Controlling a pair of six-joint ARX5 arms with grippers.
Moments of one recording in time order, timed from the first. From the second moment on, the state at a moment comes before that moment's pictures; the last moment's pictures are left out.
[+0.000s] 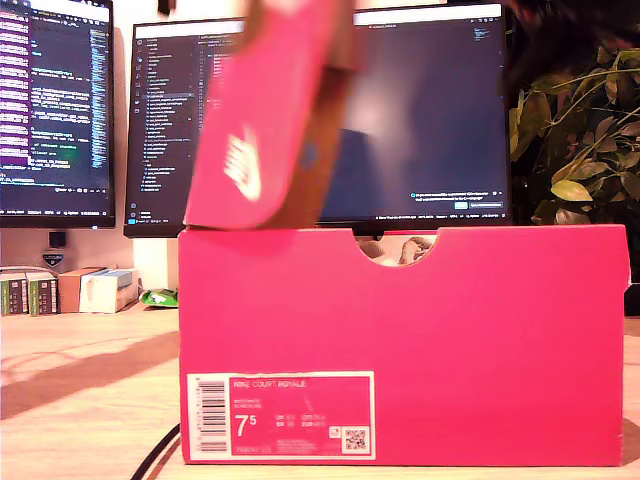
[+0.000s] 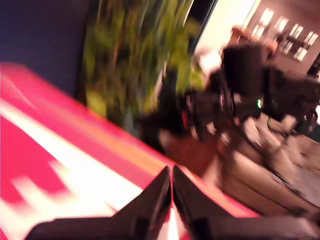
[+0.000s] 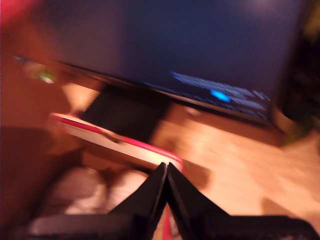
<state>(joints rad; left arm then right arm) -0.38 1.38 1.20 0.11 0.91 -0.34 0.18 1.36 1.25 -0.41 -0.24 -0.03</state>
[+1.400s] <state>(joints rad) -0.34 1.37 1.20 -0.24 0.60 -0.17 0.29 1.69 1.37 -0.78 -0.20 -0.11</state>
